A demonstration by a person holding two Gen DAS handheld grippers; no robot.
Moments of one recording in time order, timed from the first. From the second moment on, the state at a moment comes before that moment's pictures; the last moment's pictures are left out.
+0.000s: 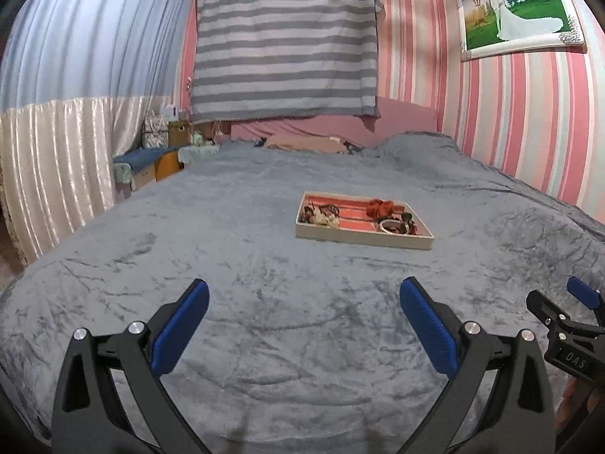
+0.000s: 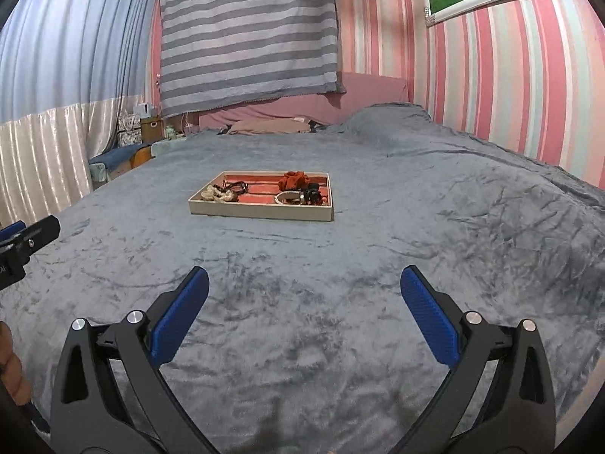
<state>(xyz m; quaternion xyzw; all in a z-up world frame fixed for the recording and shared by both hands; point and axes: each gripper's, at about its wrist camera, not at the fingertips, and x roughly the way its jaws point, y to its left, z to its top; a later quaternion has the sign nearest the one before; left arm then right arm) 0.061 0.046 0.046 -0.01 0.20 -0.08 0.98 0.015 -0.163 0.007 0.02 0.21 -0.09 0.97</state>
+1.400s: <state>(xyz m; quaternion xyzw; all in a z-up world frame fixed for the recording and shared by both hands) 0.051 0.035 0.043 0.02 0.18 -0.07 0.98 0.010 -0.164 0.015 0.00 0.20 -0.11 0.97</state>
